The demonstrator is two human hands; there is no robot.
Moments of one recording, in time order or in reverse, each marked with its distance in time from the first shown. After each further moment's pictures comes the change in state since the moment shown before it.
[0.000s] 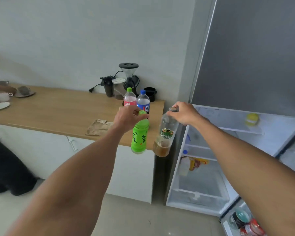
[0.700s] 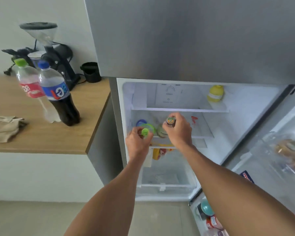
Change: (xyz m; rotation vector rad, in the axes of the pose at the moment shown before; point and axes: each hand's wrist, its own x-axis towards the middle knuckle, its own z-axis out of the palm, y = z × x) left_hand 0.018 0.085 0.431 -0.327 0.064 -0.319; right_hand 0.064 0.351 0.078 0.212 0.465 0.188
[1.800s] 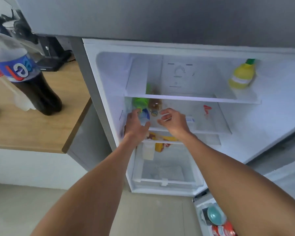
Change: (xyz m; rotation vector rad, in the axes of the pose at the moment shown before) left_hand 0.086 -0.035 0.062 0.213 -0.238 -0.045; right_hand 0.073 0.086 0.089 0.148 -0.419 0.062
